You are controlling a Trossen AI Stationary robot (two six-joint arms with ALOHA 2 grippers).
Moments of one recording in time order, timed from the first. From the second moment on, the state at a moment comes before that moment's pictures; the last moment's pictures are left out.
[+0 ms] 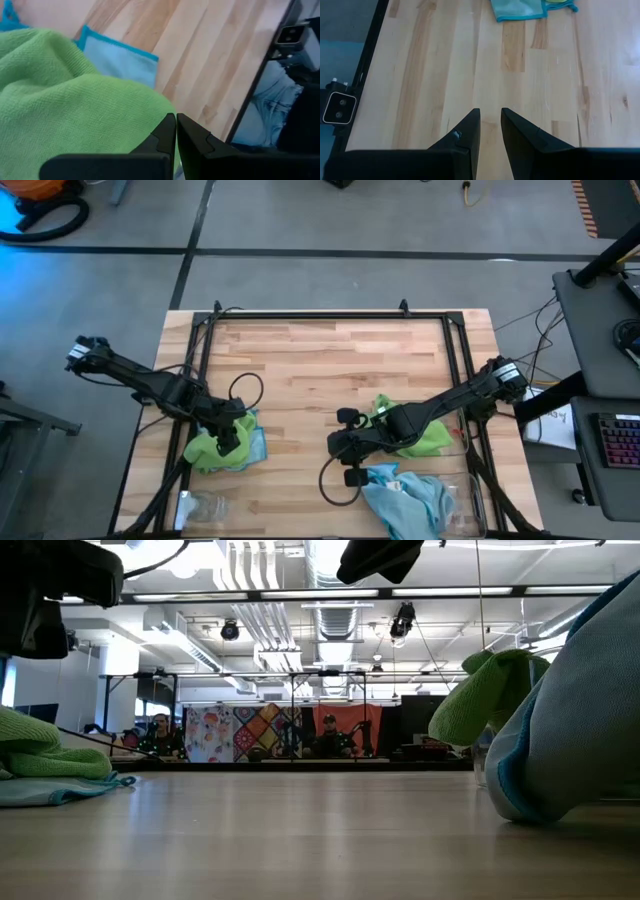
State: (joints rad) left arm -0.38 0.93 0.71 -0.80 0.17 -1.03; right arm 0.38 1.79 1.52 -0.63 0.13 0.23
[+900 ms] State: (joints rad) left arm -0.41 1.20 0.70 -0.78 0.26 -0.96; right arm 0.40 1.79 1.52 -0.71 0.13 0.30
